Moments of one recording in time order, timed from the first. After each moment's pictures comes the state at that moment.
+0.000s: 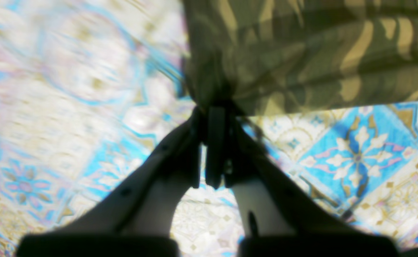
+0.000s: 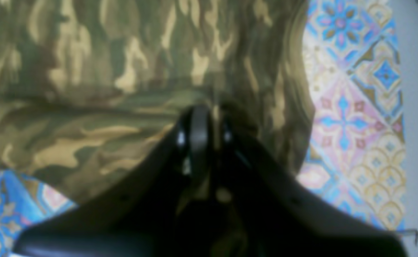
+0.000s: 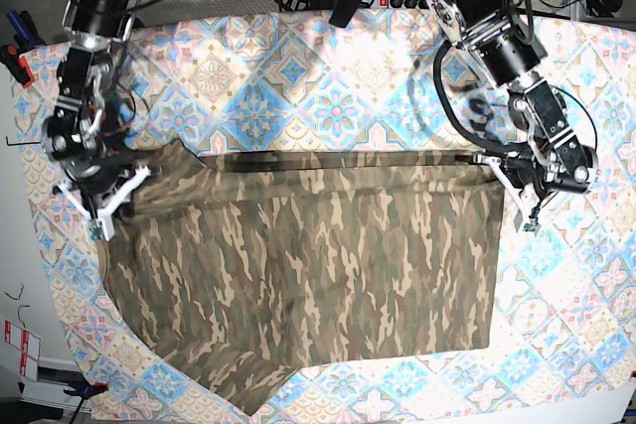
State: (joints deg) left arm -13.2 -2.5 -35.0 83.2 6.4 -42.7 75.3; right arm 0.8 13.5 19.5 85.0 6.3 27.7 -39.2
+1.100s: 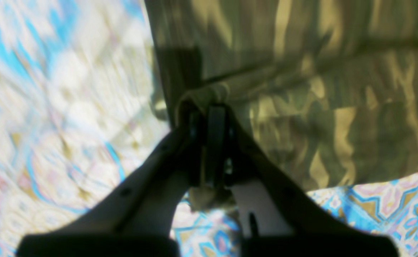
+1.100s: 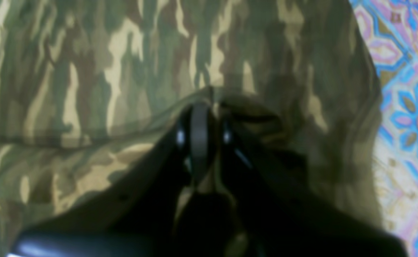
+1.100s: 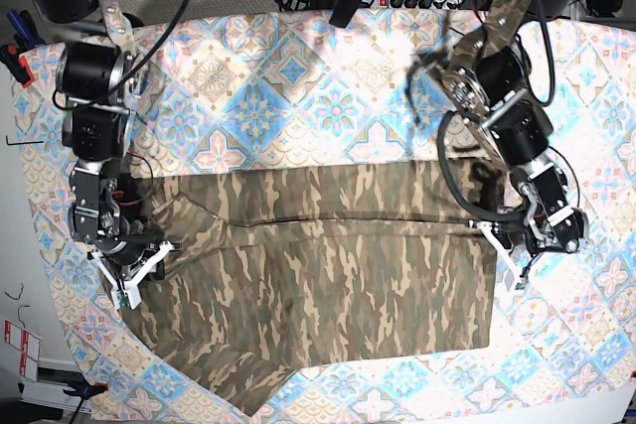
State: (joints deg) left arm -32.0 -5.4 -40.0 53.5 19.1 -42.5 57.4; right arm 31.4 15.3 11.0 33.9 0.1 28.6 -17.0
